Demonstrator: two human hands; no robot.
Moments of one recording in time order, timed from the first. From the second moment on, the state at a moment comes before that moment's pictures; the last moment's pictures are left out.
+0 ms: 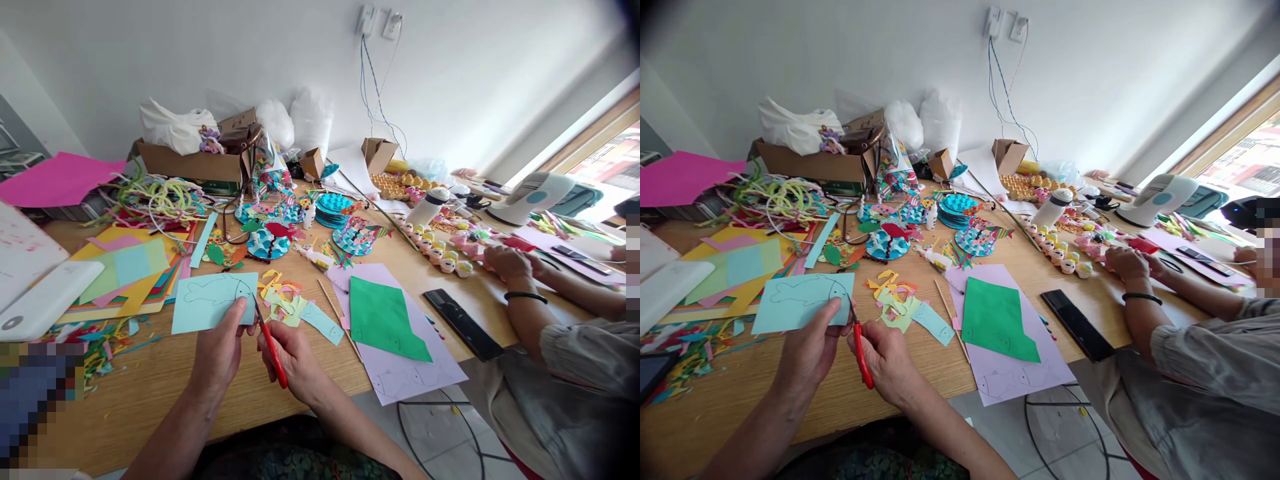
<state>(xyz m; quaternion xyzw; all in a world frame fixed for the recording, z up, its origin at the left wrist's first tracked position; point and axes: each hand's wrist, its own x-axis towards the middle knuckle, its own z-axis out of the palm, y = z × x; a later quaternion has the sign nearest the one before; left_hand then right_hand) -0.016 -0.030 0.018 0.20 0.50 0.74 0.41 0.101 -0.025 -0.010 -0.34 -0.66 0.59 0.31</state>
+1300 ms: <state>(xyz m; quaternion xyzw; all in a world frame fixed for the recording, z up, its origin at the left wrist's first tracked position) -0.013 -0.033 0.009 0.20 0.51 0.72 0.43 0.100 -0.027 -0.019 -0.33 -0.58 0.68 0.31</state>
